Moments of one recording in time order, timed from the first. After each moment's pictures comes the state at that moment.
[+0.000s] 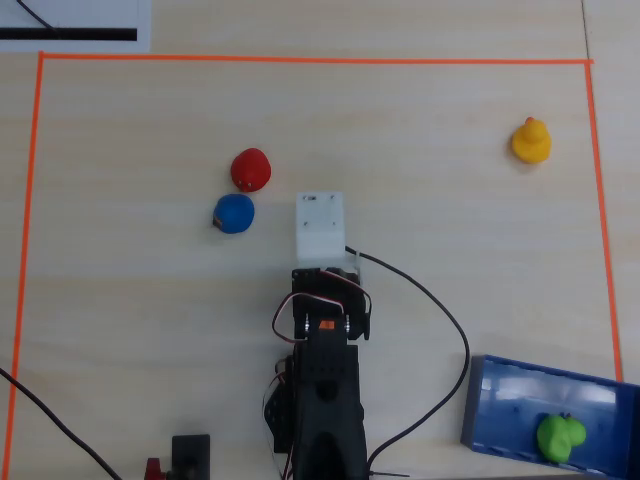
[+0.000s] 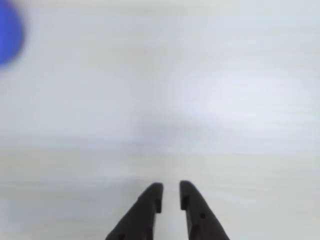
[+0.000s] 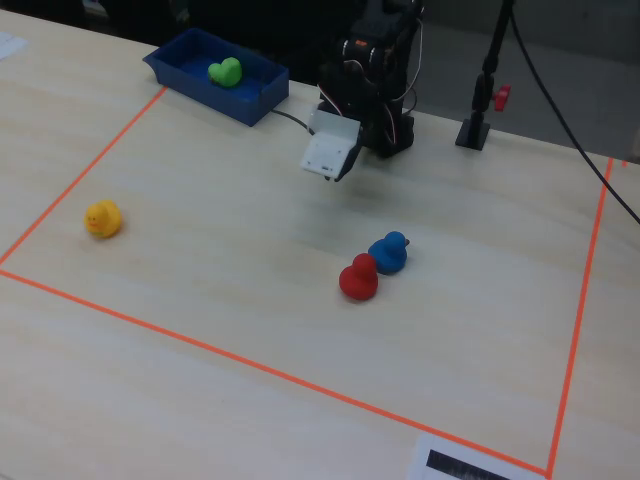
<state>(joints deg) 6.0 166.6 163.4 64.3 -92.7</state>
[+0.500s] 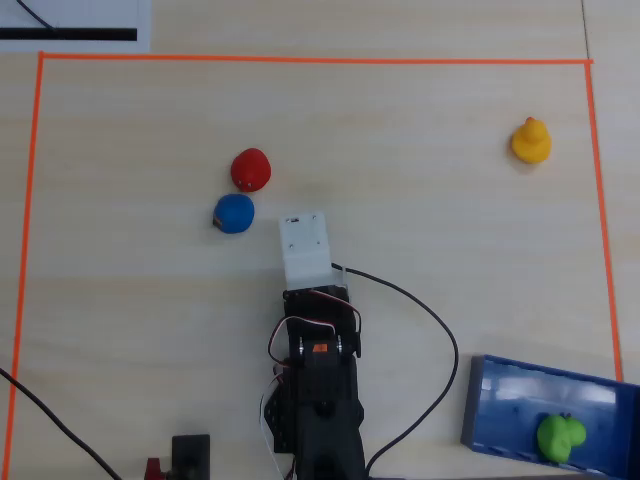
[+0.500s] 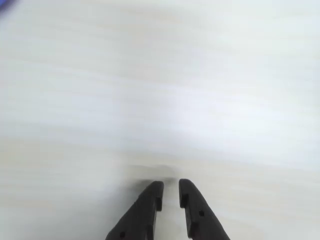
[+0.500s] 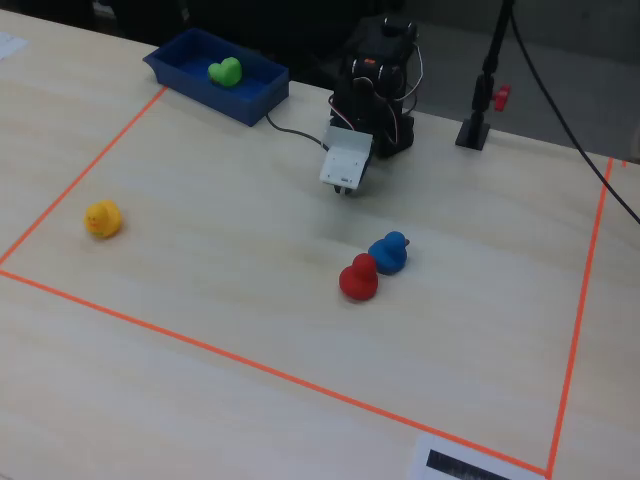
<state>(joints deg) 2.1 186.9 178.4 67.6 -94.2</state>
